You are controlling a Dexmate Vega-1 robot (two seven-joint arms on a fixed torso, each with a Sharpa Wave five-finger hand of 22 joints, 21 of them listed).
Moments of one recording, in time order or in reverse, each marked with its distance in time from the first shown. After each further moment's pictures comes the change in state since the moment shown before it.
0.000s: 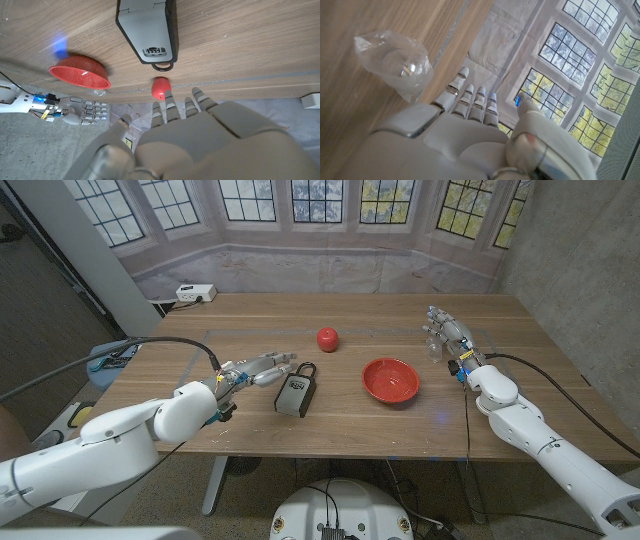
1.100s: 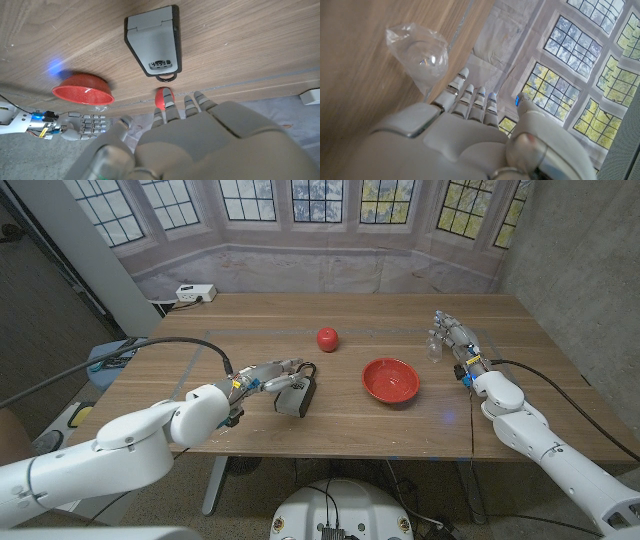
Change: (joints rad) left arm -0.129 0.011 0.212 -0.107 0.147 0.217 -0.050; left_hand -0.004 -0.004 -0.011 0.003 0.000 -0.126 0.016 -0.021 -0.002 0.028 -0.007 -0.027 -0.003 0.016 -0.002 -0.005 0.000 -0.094 -0.008 -0.016 0.000; right arm -0.011 0.004 0.018 0.059 0.033 0.052 0.034; right_hand 0.000 0.000 0.000 0.000 0.000 0.000 0.000 0.000 0.000 0.000 0.000 0.000 0.000 0.000 0.000 0.000 0.002 0.000 0.000 0.000 0.000
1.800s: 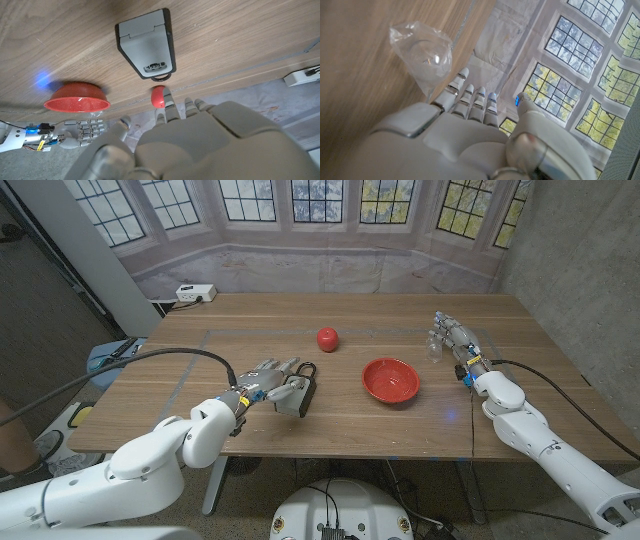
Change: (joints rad) left arm -0.011 -0.051 0.117 -0.001 0.214 0.082 0.023; left_hand -0.008 0.008 -0.015 0.007 0.000 -0.105 0.054 0.000 0.003 0.033 -0.003 -0.028 0.000 -0.027 -0.019 -0.003 0.000 -0.110 -0.053 0.000 0.003; right arm 0.034 0.015 -0.009 0.067 0.012 0.021 0.044; right_hand 0.000 0.000 0.000 0.000 0.000 0.000 0.000 0.000 0.000 0.000 0.000 0.000 0.000 0.000 0.000 0.000 0.000 0.000 0.000 0.000 0.000
